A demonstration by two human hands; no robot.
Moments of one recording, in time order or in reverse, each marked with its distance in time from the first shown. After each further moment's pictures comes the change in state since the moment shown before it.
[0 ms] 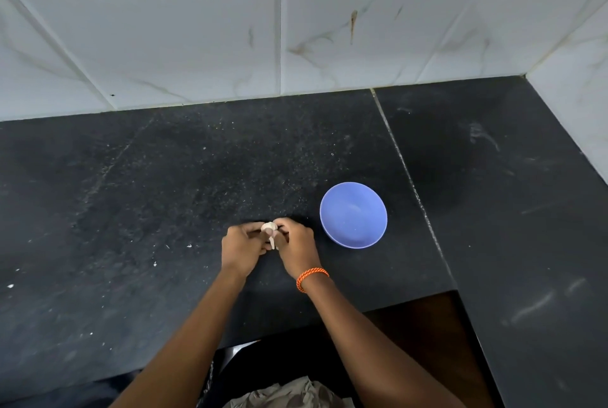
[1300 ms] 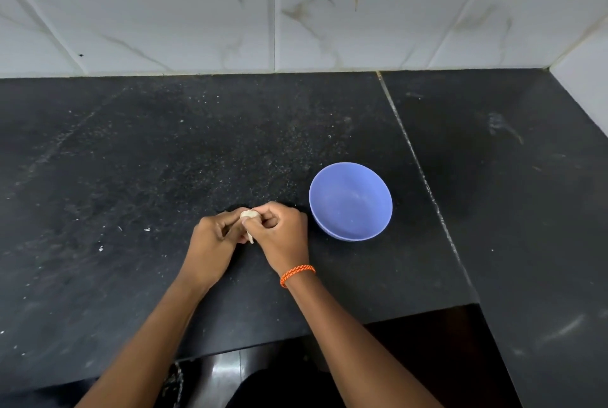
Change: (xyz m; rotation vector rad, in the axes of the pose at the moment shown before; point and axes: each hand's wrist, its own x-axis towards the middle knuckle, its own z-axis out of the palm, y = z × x) left_hand 0.006 -0.042 0.006 0.103 -0.094 0.450; right_hand 0.016 0.043 0.017 0.289 0.128 -0.183
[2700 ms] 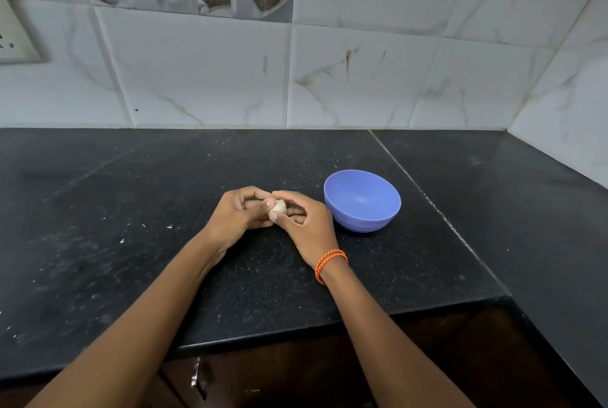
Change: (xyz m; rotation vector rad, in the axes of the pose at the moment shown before) left_hand 0.014 -0.011 -0.004 -0.337 -0.080 0.184; right_hand -0.010 0.021 -0.017 0.035 -0.020 -0.417
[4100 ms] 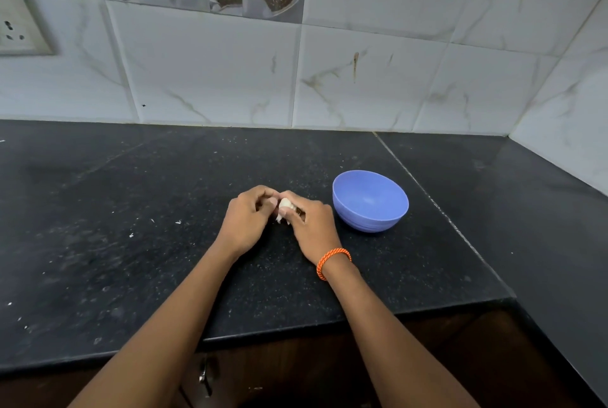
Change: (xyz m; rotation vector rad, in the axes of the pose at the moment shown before) left_hand 0.004 -0.016 0.002 0.461 0.203 0.165; right_hand 0.004 -0.007 0.008 -0.387 -0.068 -0.005
